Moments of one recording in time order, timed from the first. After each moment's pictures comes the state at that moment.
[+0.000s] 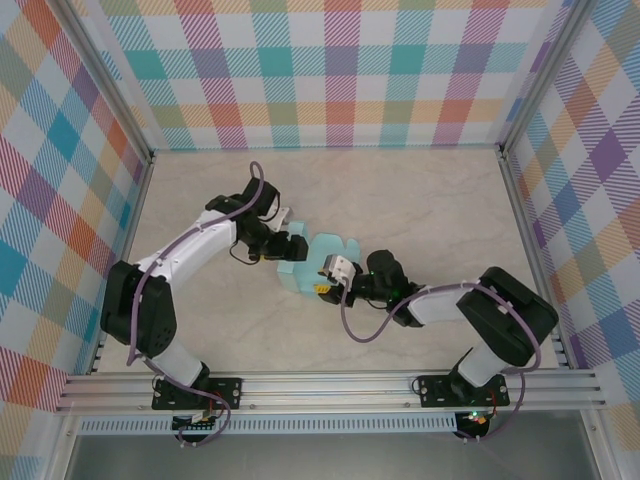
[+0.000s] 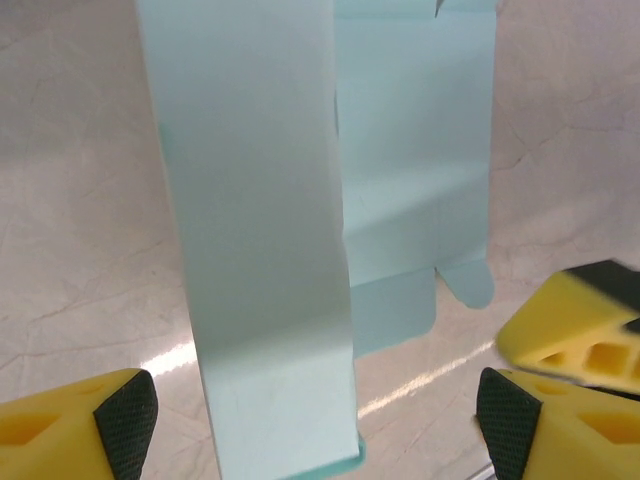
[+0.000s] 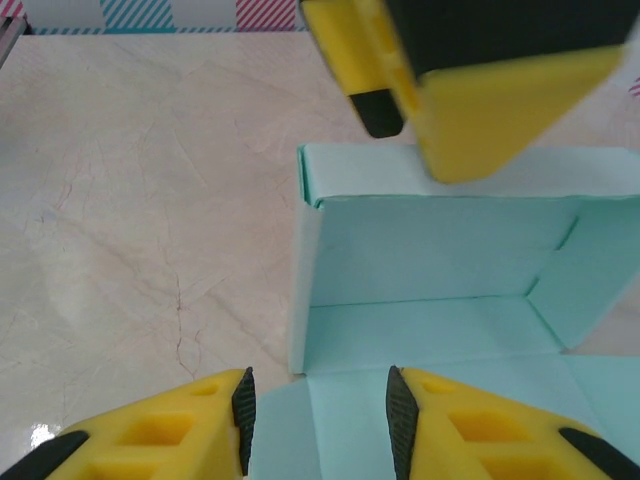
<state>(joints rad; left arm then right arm) -0.44 1.61 1.28 -0.92 0.34 -0.28 0.77 1.55 0.47 0.74 -0.43 -0.28</state>
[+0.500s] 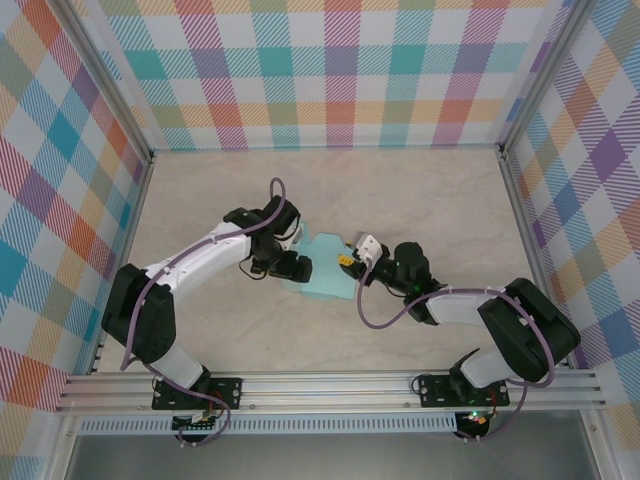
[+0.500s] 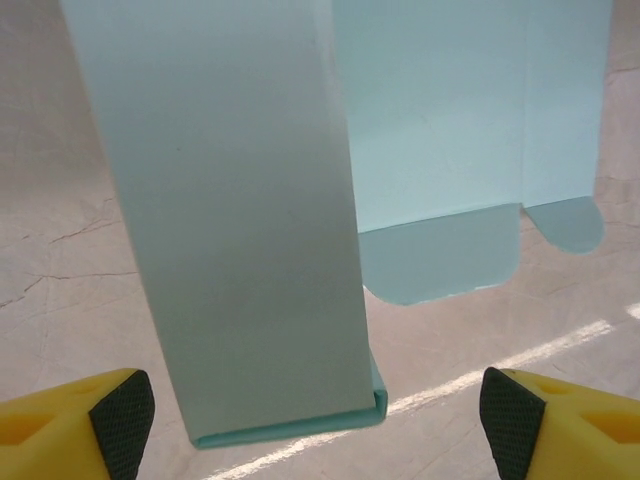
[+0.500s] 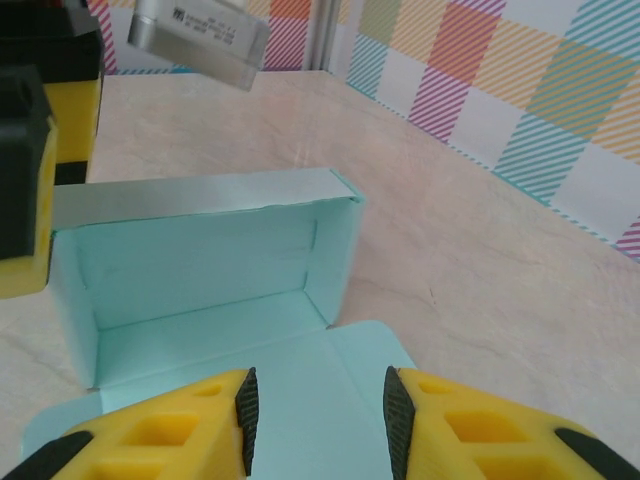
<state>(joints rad) -0.60 1.60 1.23 -0.98 0.12 -0.33 0.62 1.45 0.42 0.82 -0.30 -0.27</state>
